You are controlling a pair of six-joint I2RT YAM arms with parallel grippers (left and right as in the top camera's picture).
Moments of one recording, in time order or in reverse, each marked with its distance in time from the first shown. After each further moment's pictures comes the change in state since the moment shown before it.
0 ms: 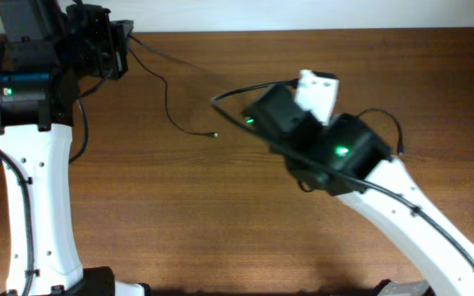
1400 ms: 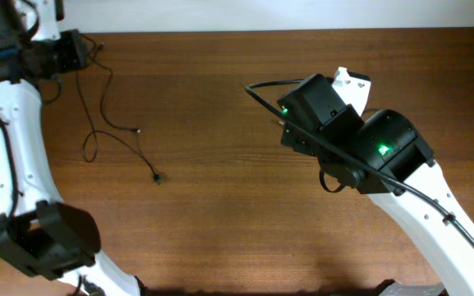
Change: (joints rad) left arm 0.276 0.280 0.001 0.005 0.119 1.561; right arm -0.092 -0.054 0.000 -0.060 -0.116 0.002
